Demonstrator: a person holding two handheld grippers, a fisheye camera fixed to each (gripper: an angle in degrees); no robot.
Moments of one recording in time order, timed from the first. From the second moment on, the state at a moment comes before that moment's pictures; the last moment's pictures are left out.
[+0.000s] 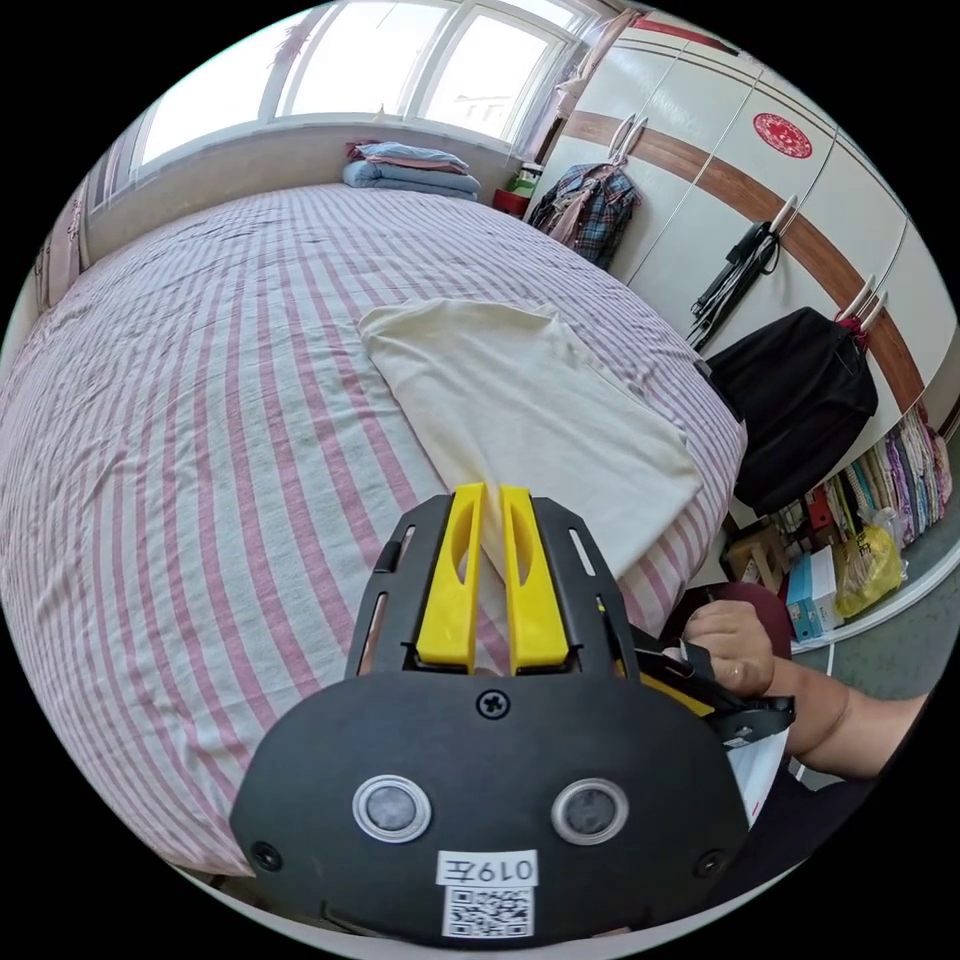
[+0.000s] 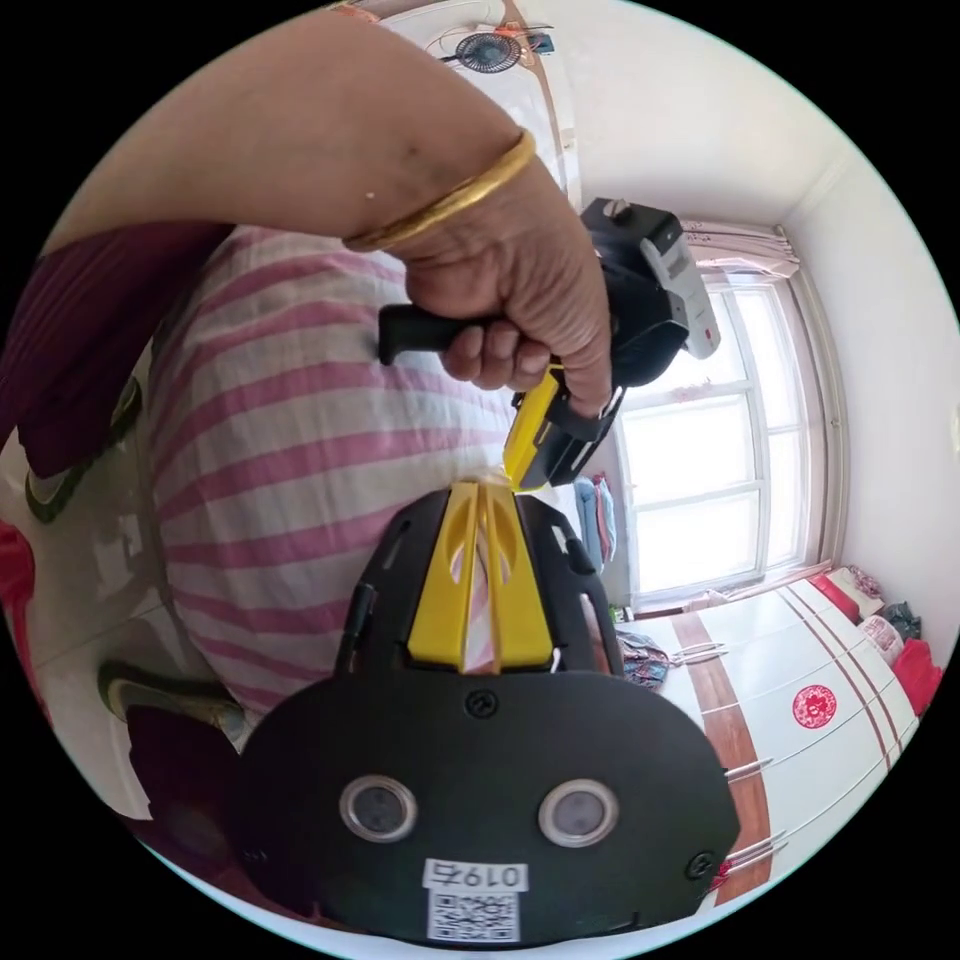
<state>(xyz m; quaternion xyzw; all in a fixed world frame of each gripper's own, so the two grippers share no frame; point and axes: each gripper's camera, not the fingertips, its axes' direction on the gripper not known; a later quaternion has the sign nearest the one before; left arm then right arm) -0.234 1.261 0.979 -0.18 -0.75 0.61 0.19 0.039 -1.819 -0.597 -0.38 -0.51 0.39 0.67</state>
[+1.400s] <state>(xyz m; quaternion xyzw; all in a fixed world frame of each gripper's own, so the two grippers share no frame) -0.293 1.287 0.995 -0.28 -0.77 0.56 0.13 -0.028 -1.691 -0.733 -0.52 -0.53 0.19 0.64</state>
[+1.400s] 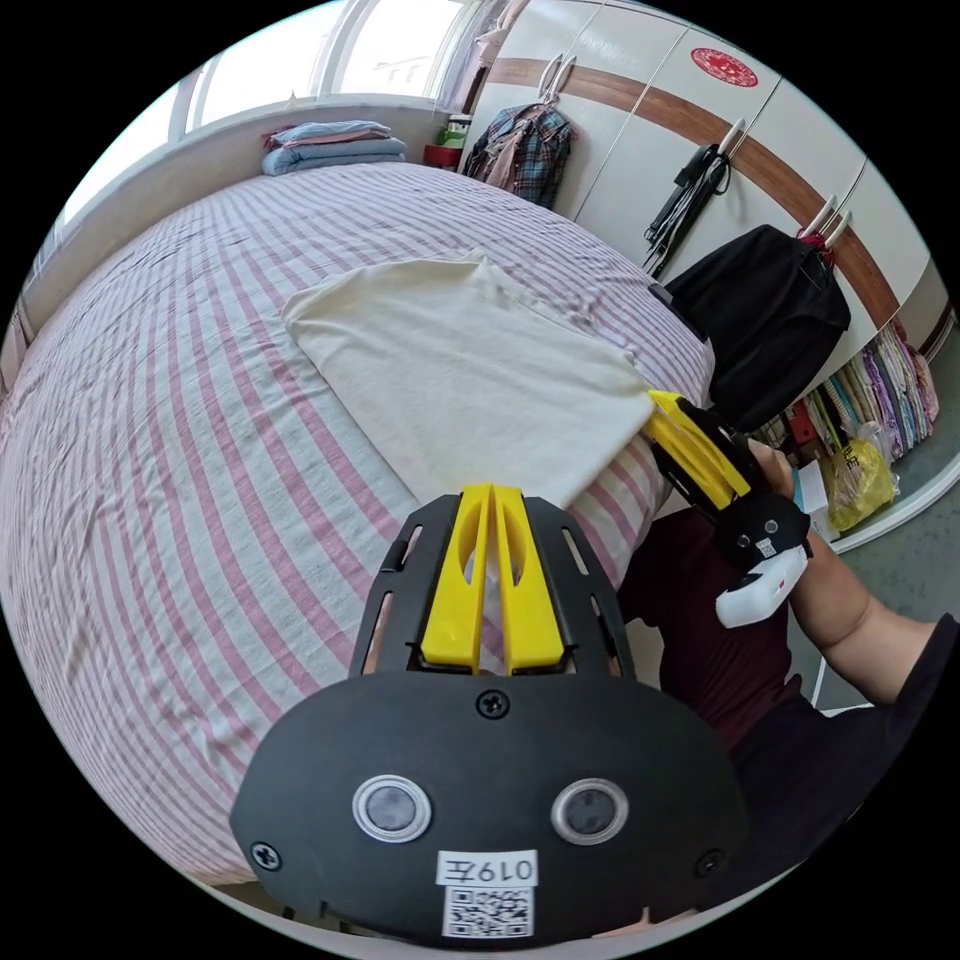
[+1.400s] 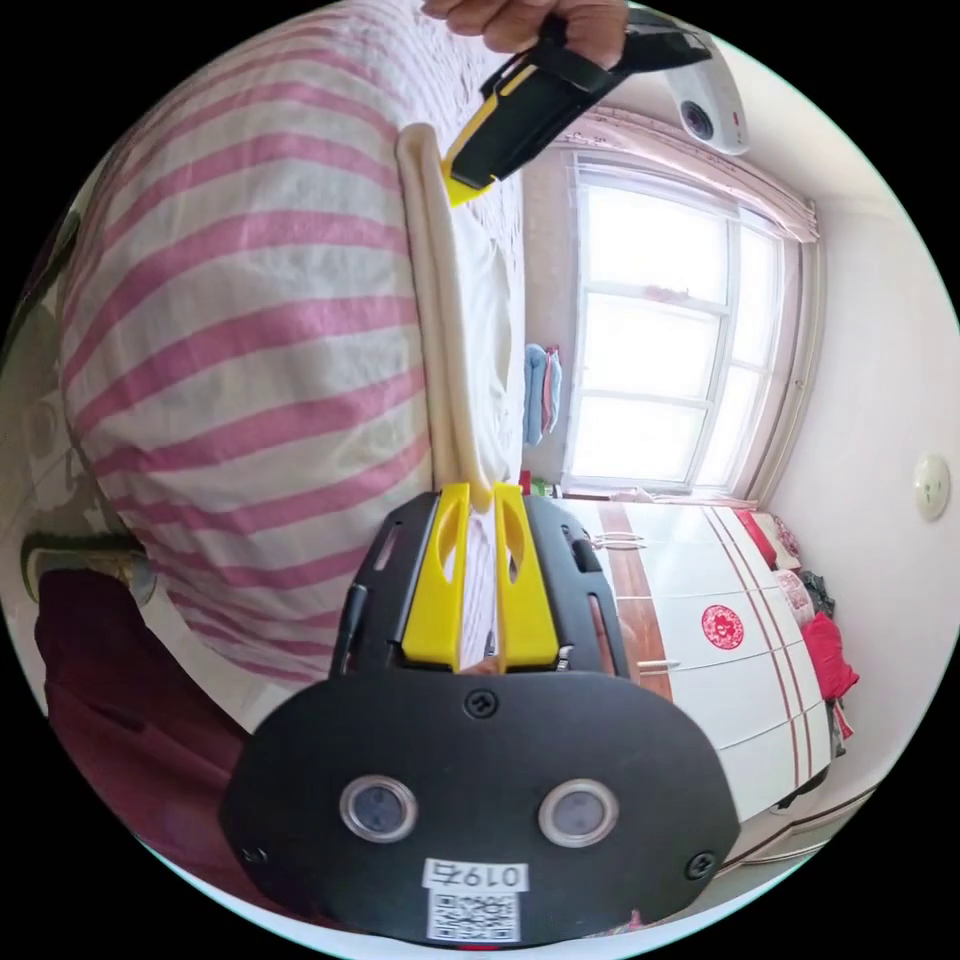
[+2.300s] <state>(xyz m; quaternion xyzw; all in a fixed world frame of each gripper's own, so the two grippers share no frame) -0.299 1.304 0.992 -0.29 -0.77 0.56 0.12 -0.063 -1.618 -0.797 -0.51 -0.54 0.17 0.65</state>
